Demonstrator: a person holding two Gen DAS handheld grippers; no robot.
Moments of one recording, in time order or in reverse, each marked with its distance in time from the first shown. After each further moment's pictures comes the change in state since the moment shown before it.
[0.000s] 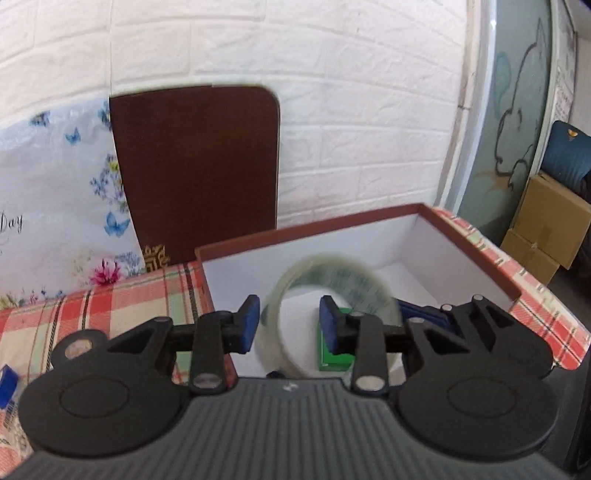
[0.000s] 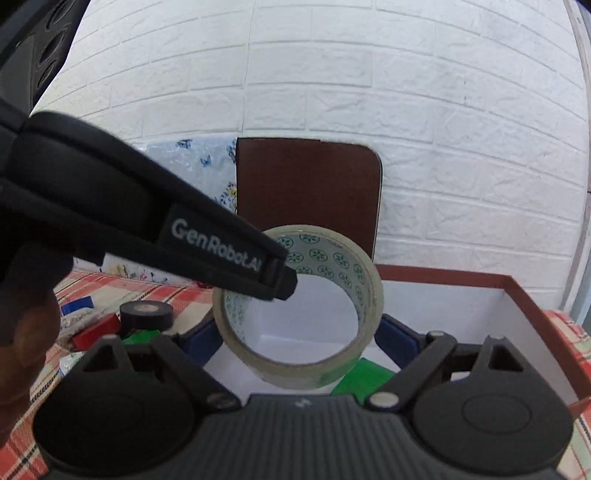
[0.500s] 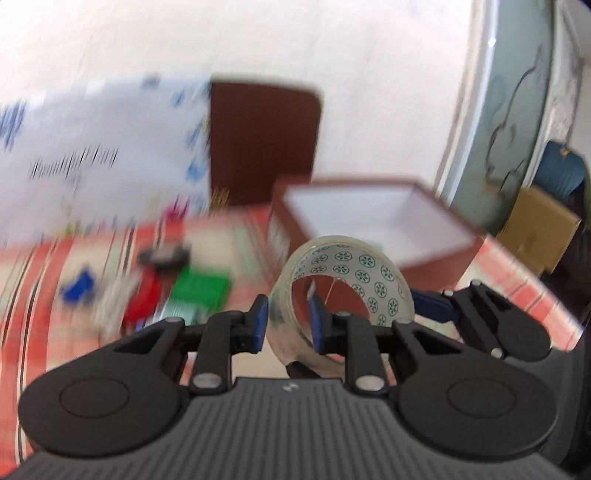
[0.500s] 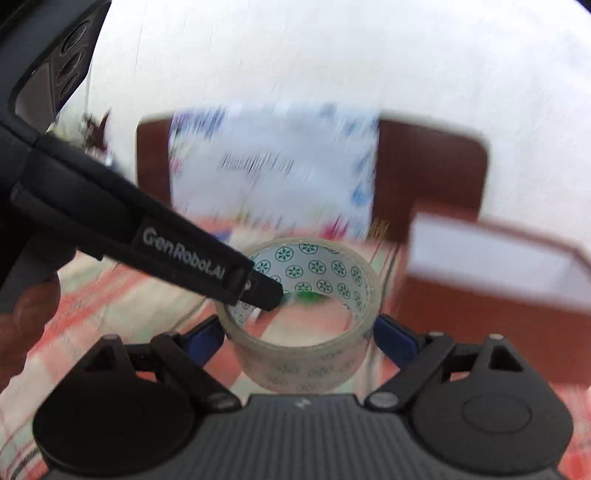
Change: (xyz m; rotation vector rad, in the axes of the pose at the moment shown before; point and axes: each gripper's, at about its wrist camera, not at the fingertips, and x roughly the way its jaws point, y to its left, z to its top) left arm -0.131 0.047 -0.066 -0.069 -0.069 -0.016; right arm -0.098 0.108 -0.027 -0.122 -0.080 0.098
